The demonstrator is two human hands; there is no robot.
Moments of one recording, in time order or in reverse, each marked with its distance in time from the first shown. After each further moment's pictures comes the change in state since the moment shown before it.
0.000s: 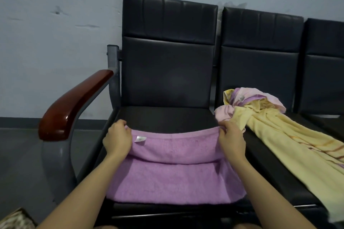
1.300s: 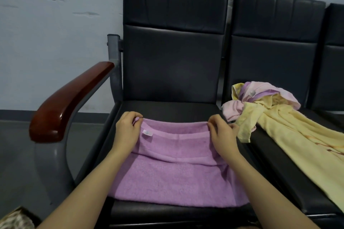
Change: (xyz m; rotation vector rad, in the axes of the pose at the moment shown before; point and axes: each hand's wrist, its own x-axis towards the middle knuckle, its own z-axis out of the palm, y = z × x) left_hand 0.017 0.003 0.020 -0.358 -0.038 0.233; right_hand 0.006 -0.011 0.040 0.067 -0.146 -0.233
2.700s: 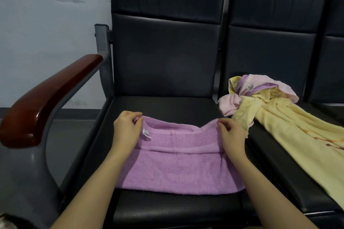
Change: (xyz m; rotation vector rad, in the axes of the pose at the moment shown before) left_hand -0.001 0.009 0.024 -0.009 -0.010 -0.065; right_hand 0.005 0.045 0.000 0.169 0.140 0.313
